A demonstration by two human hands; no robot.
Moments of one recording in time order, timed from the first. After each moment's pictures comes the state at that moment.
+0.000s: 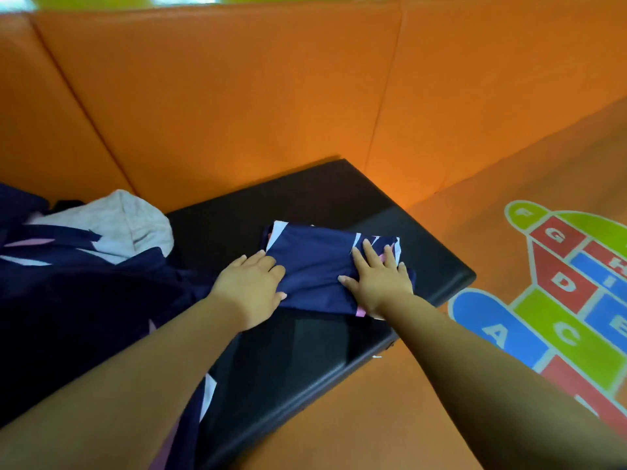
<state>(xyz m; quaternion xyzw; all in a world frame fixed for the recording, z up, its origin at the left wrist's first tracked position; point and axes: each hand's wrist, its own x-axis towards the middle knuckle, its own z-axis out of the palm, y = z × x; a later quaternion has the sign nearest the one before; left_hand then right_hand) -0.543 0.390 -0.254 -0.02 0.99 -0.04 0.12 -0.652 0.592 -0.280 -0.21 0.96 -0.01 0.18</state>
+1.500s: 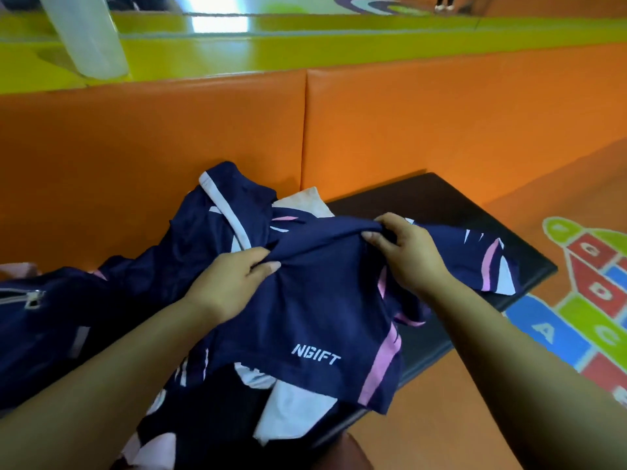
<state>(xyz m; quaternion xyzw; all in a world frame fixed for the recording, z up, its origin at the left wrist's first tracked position) -0.289 0.166 -0.158 -0.16 0.88 0.44 -0.03 -0.431 0.389 -0.136 -0.27 0.88 -0.39 0.02</state>
